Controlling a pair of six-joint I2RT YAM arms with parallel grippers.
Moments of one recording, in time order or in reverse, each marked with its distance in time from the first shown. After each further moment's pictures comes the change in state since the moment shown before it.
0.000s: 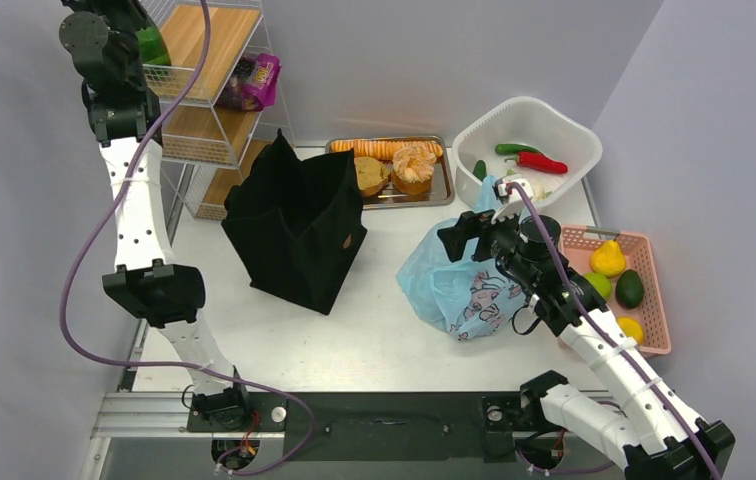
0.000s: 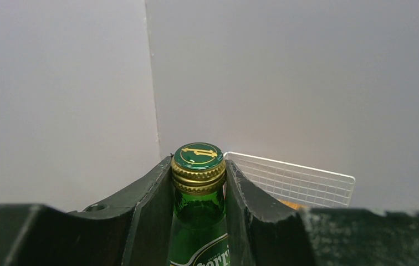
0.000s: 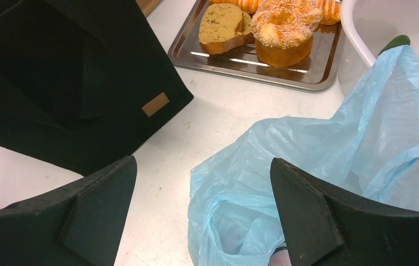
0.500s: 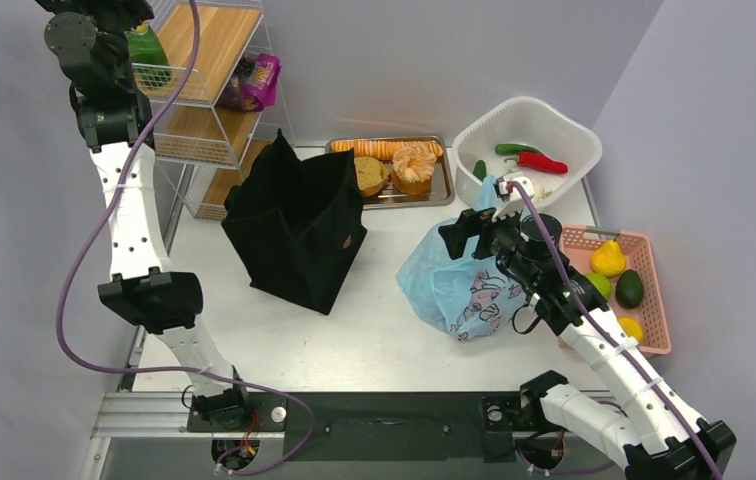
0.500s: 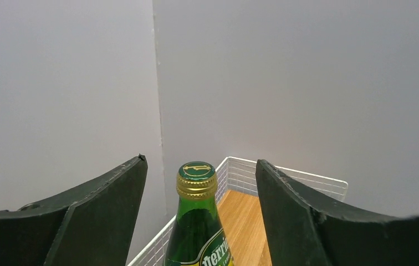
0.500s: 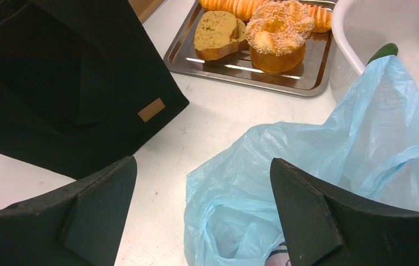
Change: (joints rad) left arm 0.031 -0.038 -0.021 -0.037 0.022 -0.047; right arm 0.008 0.003 0.016 0.000 0.023 -0.012
